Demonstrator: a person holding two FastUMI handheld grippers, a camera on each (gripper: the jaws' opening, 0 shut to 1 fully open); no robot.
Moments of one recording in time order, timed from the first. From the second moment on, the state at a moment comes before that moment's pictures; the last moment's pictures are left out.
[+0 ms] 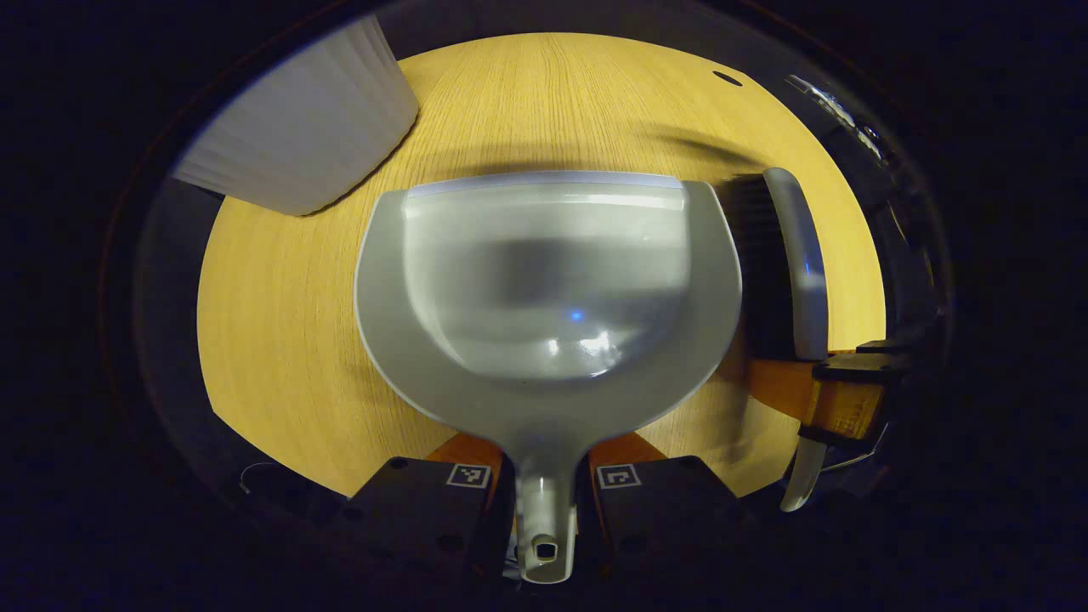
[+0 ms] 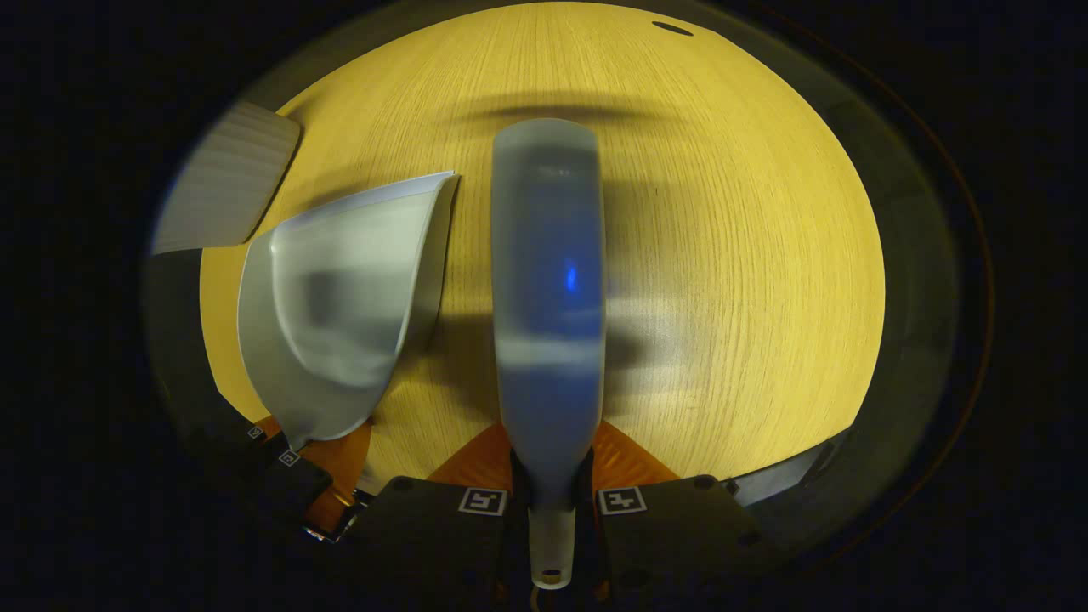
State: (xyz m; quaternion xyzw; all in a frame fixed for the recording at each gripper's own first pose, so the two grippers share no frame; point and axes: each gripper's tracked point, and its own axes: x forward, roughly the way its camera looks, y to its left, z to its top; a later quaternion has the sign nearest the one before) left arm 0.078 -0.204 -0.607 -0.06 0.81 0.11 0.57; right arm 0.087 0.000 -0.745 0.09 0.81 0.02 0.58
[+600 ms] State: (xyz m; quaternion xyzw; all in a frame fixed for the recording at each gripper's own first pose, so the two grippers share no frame) left arm 0.068 -0.222 -0.576 -0.08 0.79 0.10 0.59; right arm 0.091 -0.011 -0.713 0.09 0.79 0.03 0.61
